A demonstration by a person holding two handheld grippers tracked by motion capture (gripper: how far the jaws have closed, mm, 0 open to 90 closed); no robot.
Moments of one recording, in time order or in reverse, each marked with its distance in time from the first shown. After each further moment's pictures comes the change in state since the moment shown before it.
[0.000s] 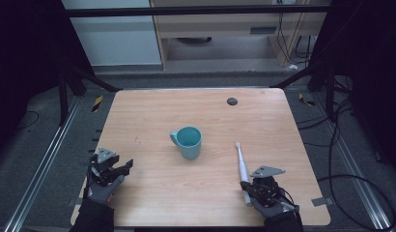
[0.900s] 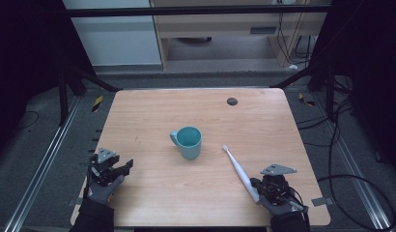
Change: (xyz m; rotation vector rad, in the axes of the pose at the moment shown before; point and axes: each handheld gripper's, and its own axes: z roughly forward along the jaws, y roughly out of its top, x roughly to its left) left arm 0.000 0.000 0.001 0.002 -0.002 -0.001; right arm -0.021 -0.006 -0.016 -0.027 -0.089 0.064
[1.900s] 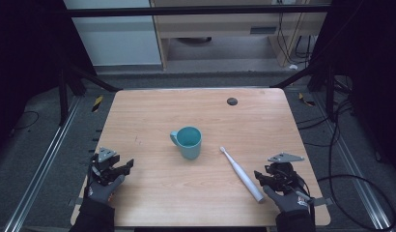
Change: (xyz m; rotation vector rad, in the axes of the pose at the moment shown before) left arm 0.001 0.001 0.003 0.008 -0.007 0.000; right arm -0.017 0.027 -0.014 0.017 -0.092 0.044
